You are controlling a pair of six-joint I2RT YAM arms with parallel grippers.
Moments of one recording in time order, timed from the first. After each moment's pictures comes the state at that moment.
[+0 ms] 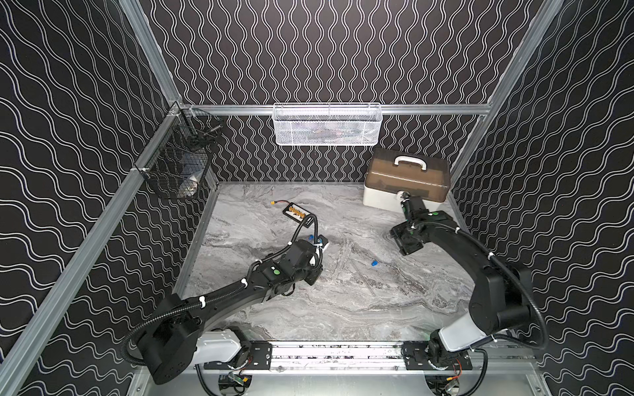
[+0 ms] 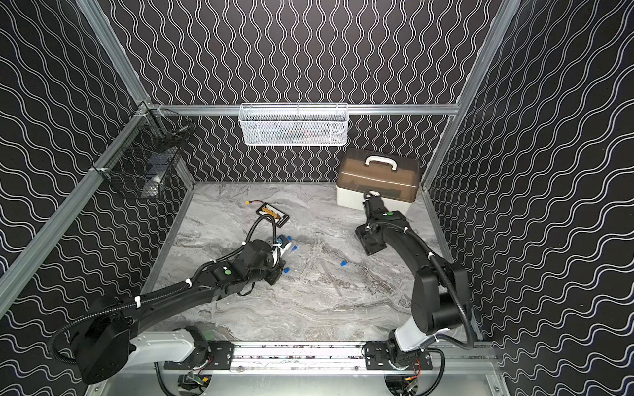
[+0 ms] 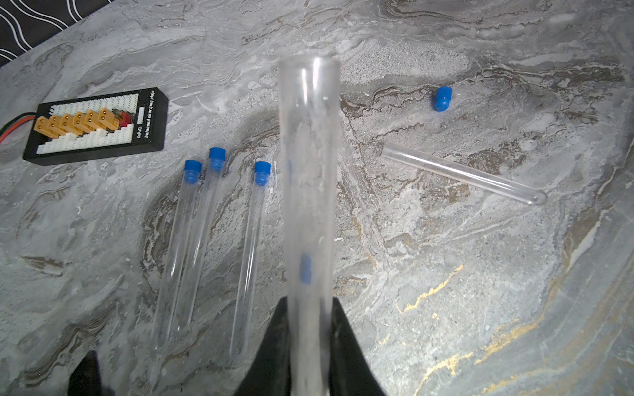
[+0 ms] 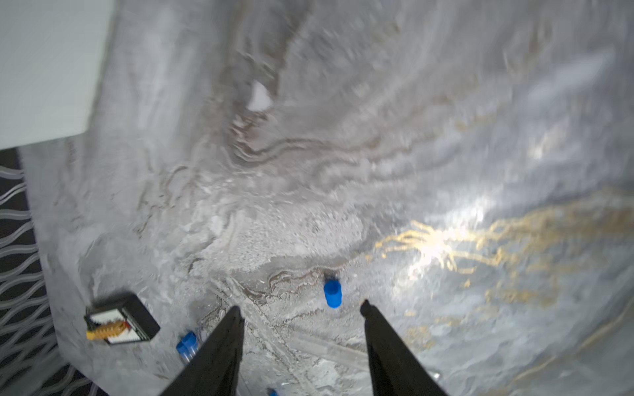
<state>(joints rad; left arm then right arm) -0.71 1.26 0.73 -0.22 -0.09 -0.01 0.19 1.55 1.21 -0.81 0.00 1.12</state>
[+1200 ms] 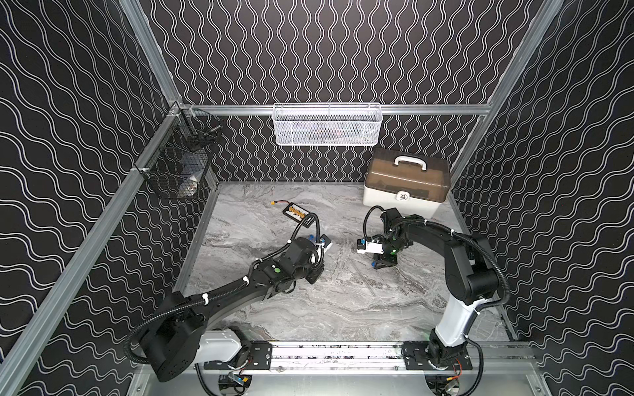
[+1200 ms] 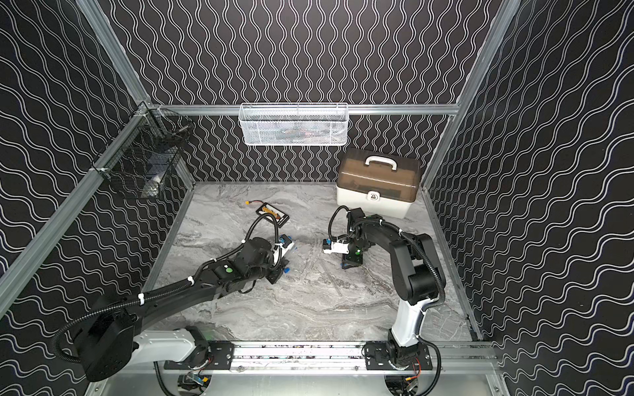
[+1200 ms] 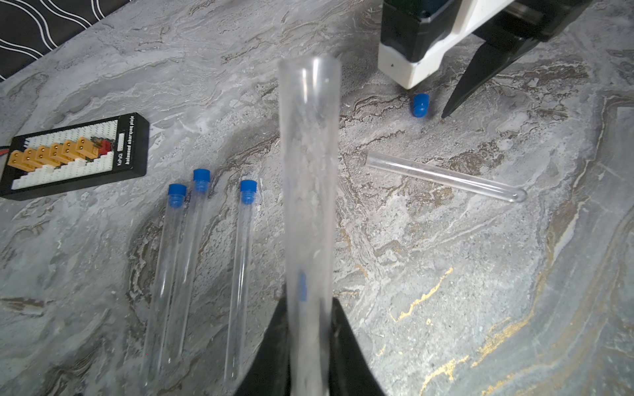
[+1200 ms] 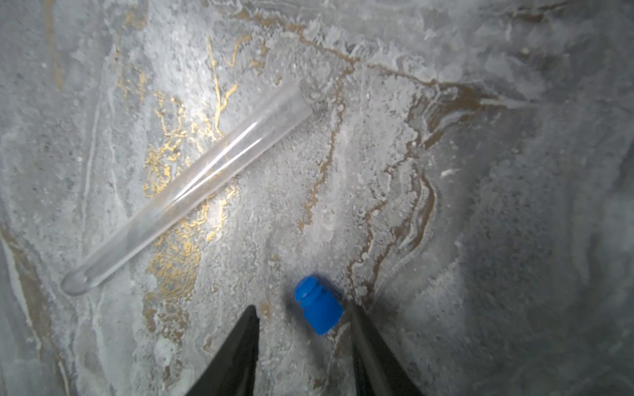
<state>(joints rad) -0.68 1.28 0.73 -0.18 -0.02 0.05 0.31 1.86 1.20 -0.85 -0.28 -1.15</state>
